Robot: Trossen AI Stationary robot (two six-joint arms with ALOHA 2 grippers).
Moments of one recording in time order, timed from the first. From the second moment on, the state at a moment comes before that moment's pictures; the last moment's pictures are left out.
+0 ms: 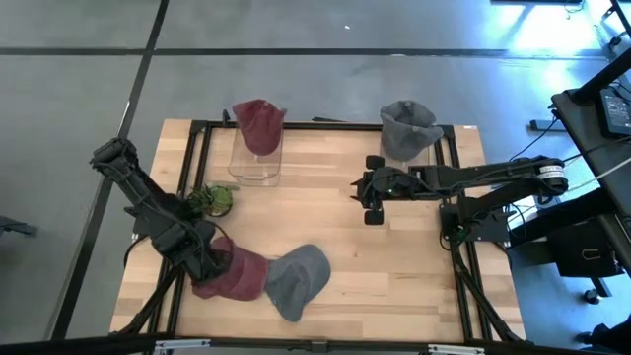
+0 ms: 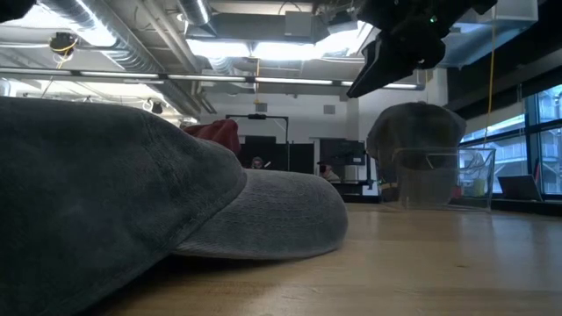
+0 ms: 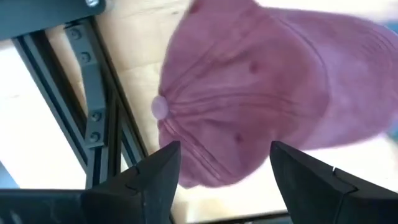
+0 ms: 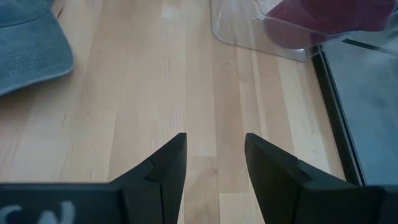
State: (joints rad) left arm -0.81 1.27 1.01 -1.24 0.02 -2.18; right arm 0.00 1.27 0.91 -0.37 0.26 -0.22
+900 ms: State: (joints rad) left arm -0.91 1.27 0.76 -0.97 -0.05 -2.25; right arm 0.00 1.27 0.91 -0.36 0.26 -0.21
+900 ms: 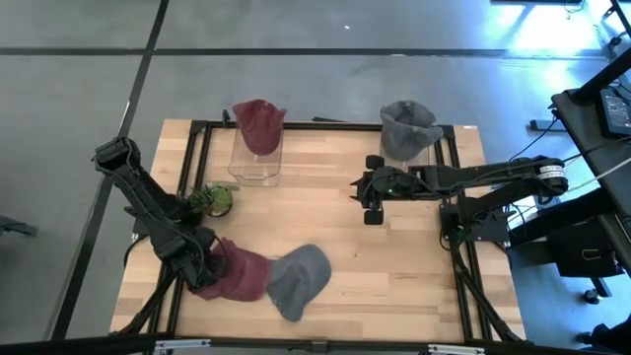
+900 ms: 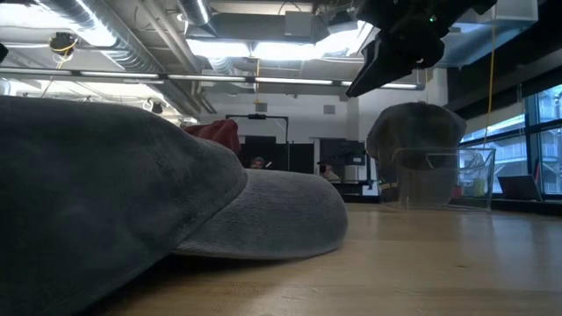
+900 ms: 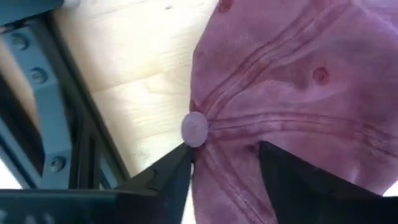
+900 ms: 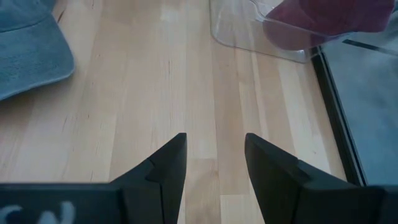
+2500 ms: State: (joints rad) left arm -0.09 1.21 1.49 -1.18 -0.76 0.16; right arm 0.00 1.27 0.91 -0.37 0.30 -0.24
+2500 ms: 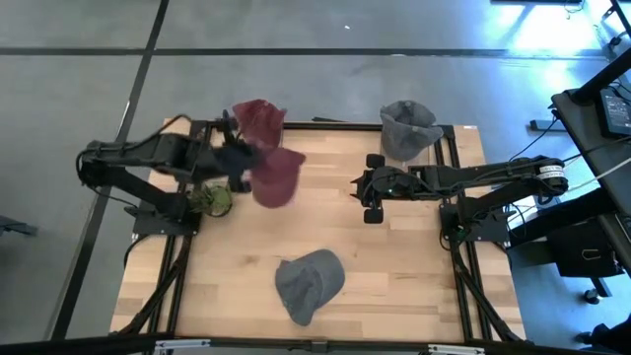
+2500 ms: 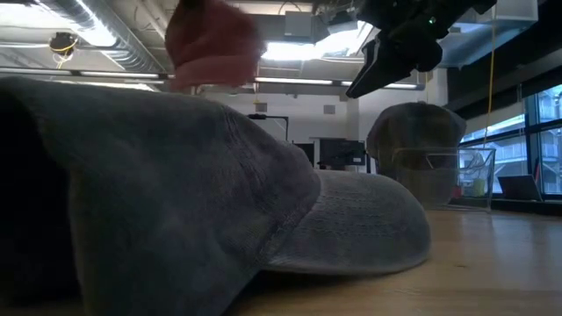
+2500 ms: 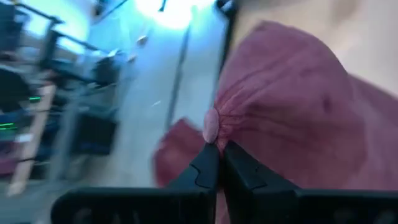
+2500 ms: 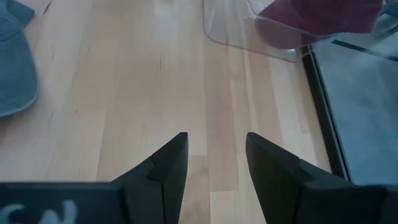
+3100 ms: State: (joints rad) left arm 0.42 1.36 1.49 -1.06 -0.71 0.54; right arm 0.00 1.27 0.91 -0.36 0.30 -0.24
